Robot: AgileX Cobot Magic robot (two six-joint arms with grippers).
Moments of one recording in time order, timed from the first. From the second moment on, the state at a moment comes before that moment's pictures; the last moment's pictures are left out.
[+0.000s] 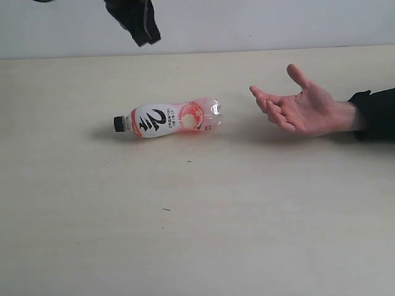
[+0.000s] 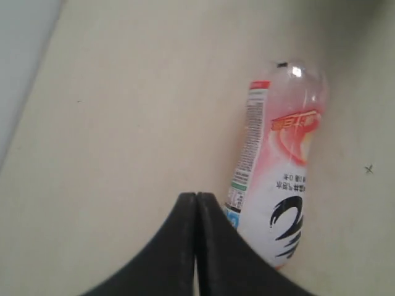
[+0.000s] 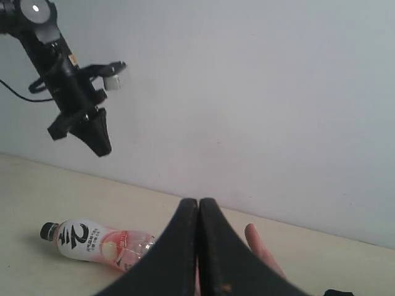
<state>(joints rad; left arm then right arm) -0.29 2.19 -2.14 -0.23 1.20 0.96 0.41 0.01 -0.18 -0.01 0.20 -0.05</state>
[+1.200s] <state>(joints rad) -0.47 2.44 -2.15 0.02 1.22 0.87 0.41 0.01 -0.18 -0.01 0.20 -0.05</state>
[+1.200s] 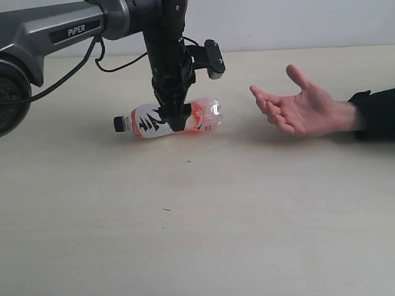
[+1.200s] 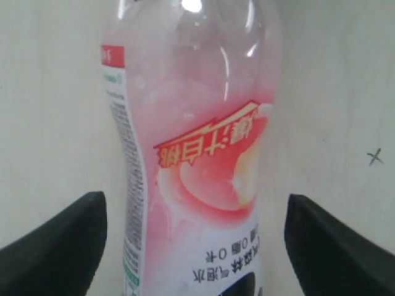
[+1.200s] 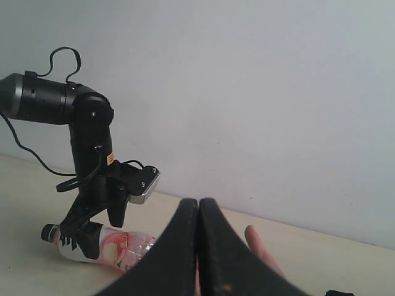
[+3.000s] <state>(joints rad) -0.97 2.33 -2.15 0.49 0.84 1.43 0.41 0.01 -0.18 -0.01 0.20 -0.05</state>
